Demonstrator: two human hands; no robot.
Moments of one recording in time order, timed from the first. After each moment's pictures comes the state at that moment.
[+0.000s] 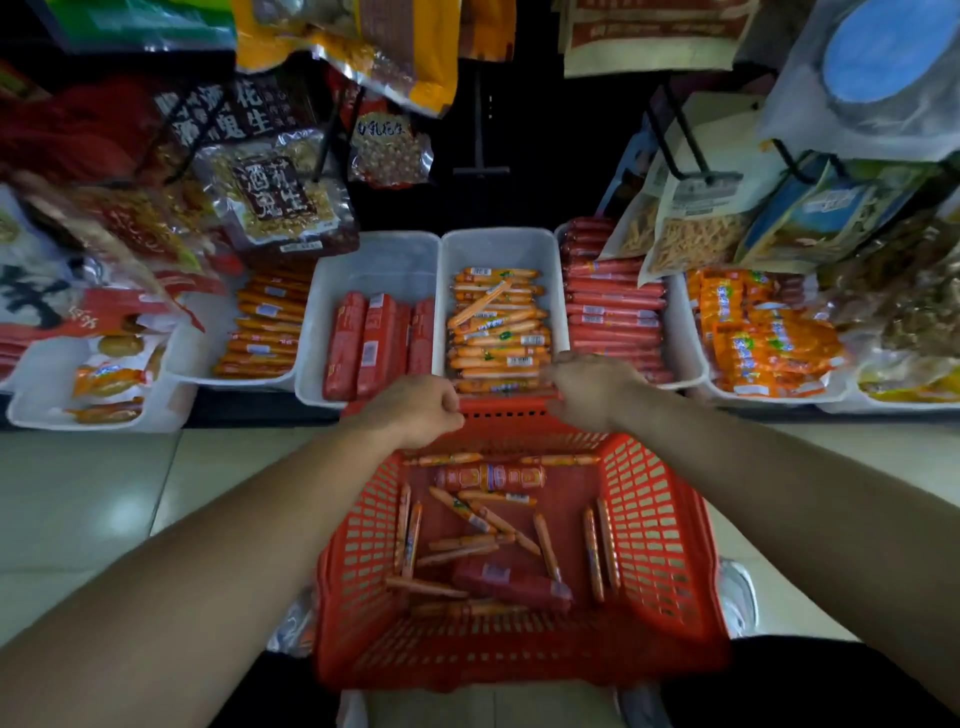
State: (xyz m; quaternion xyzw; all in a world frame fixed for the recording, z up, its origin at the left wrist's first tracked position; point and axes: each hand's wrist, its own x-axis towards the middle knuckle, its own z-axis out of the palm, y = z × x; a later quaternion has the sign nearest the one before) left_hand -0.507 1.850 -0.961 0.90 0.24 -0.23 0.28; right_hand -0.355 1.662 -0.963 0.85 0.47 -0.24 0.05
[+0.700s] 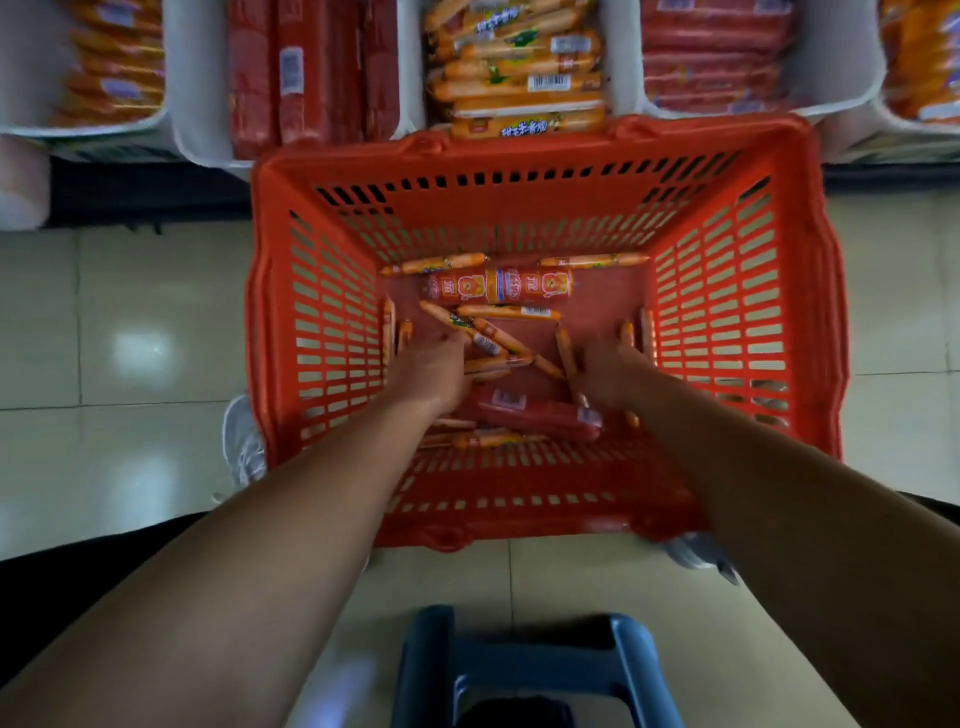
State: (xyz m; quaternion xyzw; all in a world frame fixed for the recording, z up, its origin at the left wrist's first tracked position) left_hand -0.606 1.769 -1.182 0.89 0.25 -0.32 0.21; right_hand -0.475 1.579 -1.209 0.85 0.28 -0.44 0.06
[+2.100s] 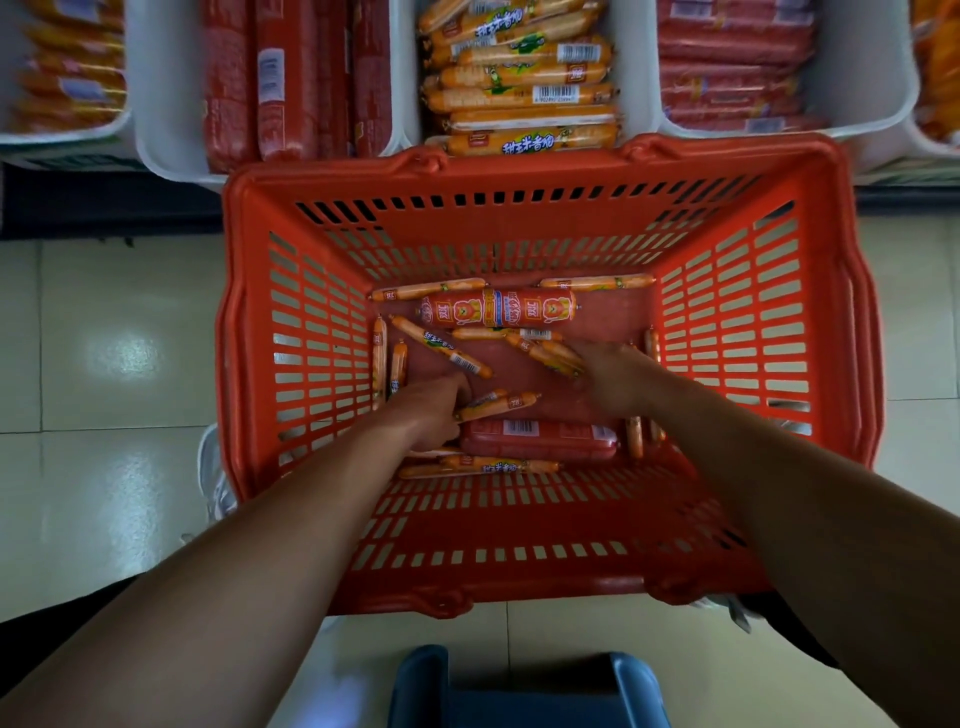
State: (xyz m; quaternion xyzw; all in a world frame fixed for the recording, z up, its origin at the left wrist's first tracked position) left_hand -0.606 1.785 -1.218 0.82 0.21 -0.43 0.31; right_hand -0.448 1.584 -1.209 0.83 0.31 -0.46 -0.09
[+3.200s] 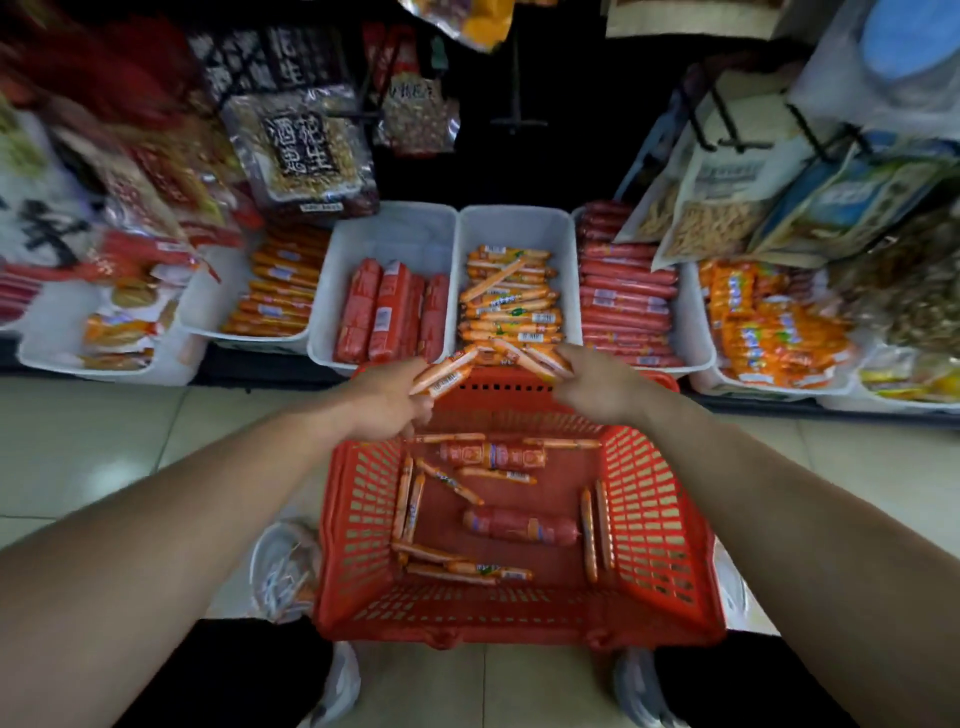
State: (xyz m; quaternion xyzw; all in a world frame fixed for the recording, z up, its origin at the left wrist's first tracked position) left_hand -0.568 1.858 -0.951 0.86 0.26 -0.20 0.39; right_hand -0.393 1.651 -0.957 0.86 0.34 -0.35 -0.17
